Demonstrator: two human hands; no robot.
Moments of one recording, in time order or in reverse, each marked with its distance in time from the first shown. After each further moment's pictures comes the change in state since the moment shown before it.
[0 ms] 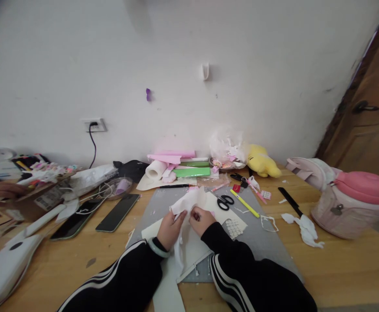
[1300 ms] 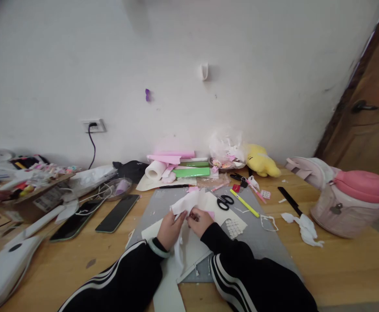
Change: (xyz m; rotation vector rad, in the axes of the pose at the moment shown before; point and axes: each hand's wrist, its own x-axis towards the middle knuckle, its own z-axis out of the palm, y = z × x) left_hand 0.000 -0.003 0.002 -0.007 0.007 0.014; right_hand 0.000 0.002 0.006 0.212 -0.095 0.054
